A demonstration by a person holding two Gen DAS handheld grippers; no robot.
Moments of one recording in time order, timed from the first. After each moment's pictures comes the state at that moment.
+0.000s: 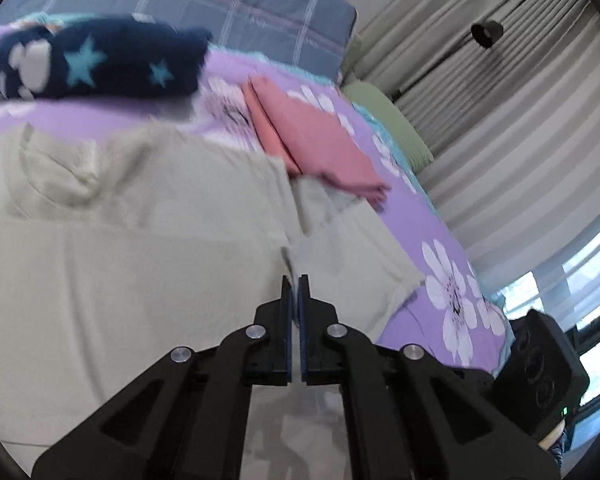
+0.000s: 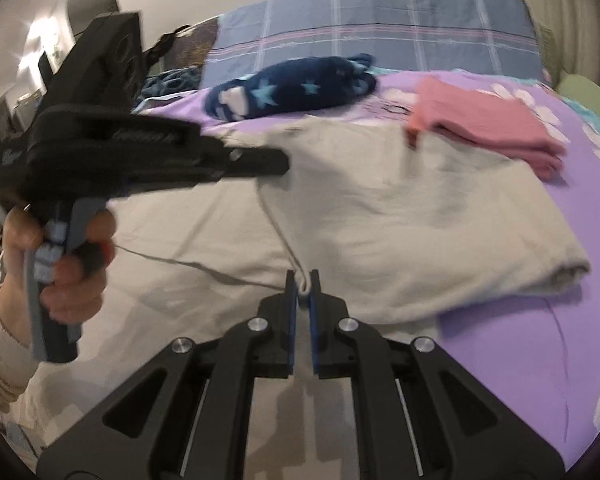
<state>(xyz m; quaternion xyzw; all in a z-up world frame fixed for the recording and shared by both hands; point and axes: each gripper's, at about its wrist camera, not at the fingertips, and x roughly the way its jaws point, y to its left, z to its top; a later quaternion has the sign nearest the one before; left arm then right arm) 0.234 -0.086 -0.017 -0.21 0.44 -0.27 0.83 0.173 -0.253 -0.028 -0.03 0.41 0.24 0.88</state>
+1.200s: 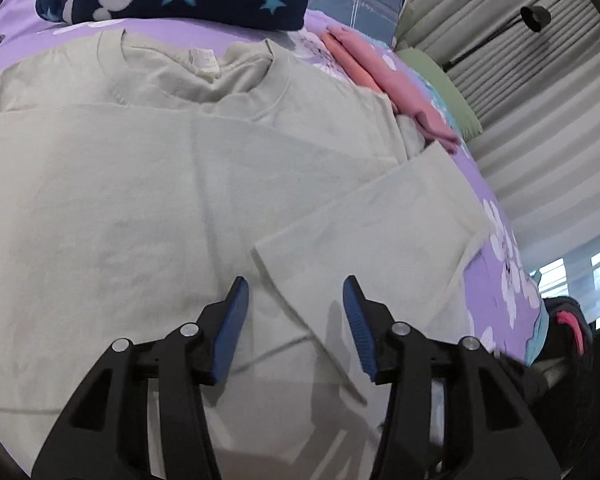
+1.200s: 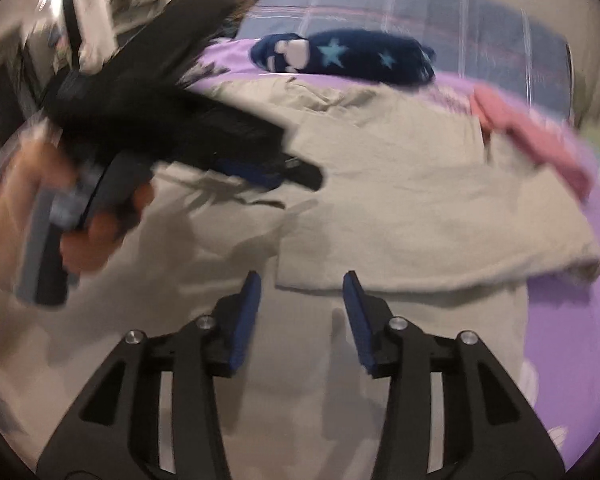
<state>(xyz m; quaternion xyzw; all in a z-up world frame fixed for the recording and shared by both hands) 0.211 -0.032 -0.082 -0.19 0.53 -0.22 0.80 0.118 -0.170 -0.067 -0.17 0.41 0.23 0.87</state>
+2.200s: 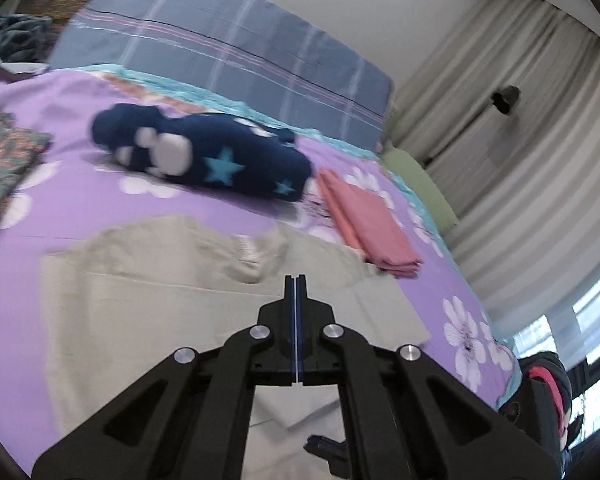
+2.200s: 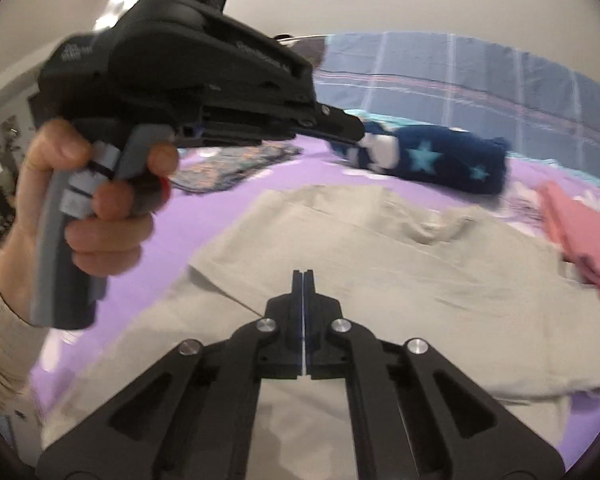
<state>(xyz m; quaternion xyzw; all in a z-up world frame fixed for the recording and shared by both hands) 0.206 0.079 0.049 -0.23 0.39 -0.19 0.87 0.147 -0.076 0.002 -0.09 0.33 0.35 0.87</state>
